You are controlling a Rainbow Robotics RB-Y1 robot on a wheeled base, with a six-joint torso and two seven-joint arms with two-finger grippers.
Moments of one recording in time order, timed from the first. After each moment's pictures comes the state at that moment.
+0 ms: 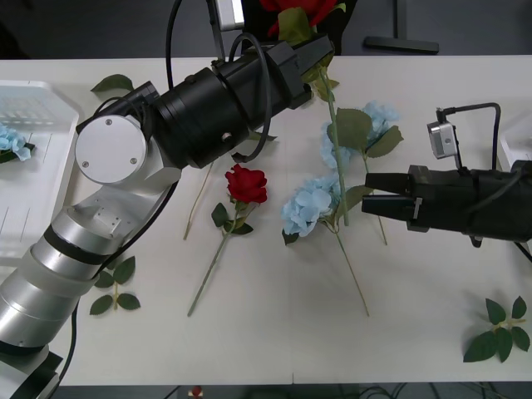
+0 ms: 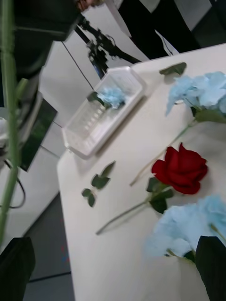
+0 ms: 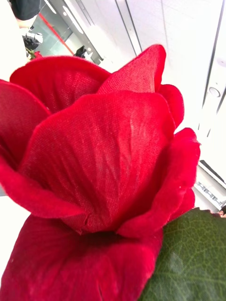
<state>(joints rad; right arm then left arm) -0.19 -0.57 -0.06 -1.62 -1.88 1.29 2.37 -0.50 0.35 -0.38 -1.80 1.78 0.38 -2.16</state>
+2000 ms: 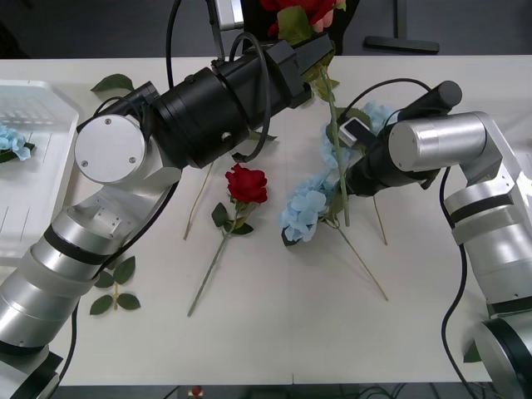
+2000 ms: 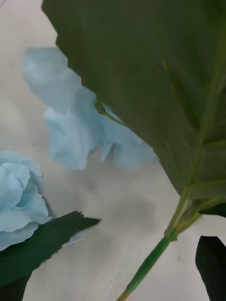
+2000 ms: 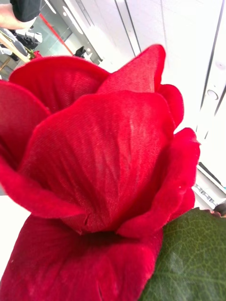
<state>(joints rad) -0.61 -0.30 0.10 -1.31 -0.42 1.26 2.06 -0.50 0.35 -0.38 -1.80 1.80 0.38 -2.17</state>
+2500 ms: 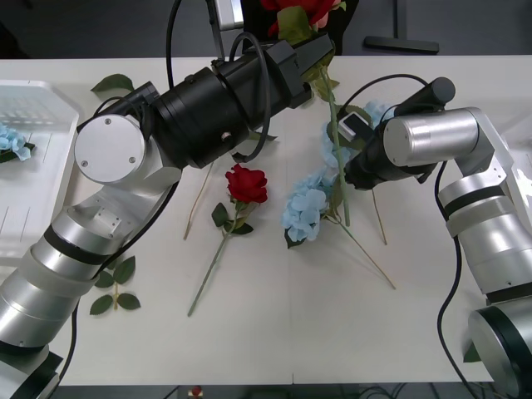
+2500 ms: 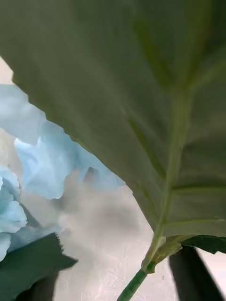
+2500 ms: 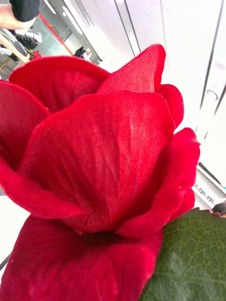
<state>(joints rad) -0.65 -0.29 0.10 -1.23 -0.39 1.20 2.05 -0.50 0.35 -0.38 -1.80 1.80 0.38 -2.17</state>
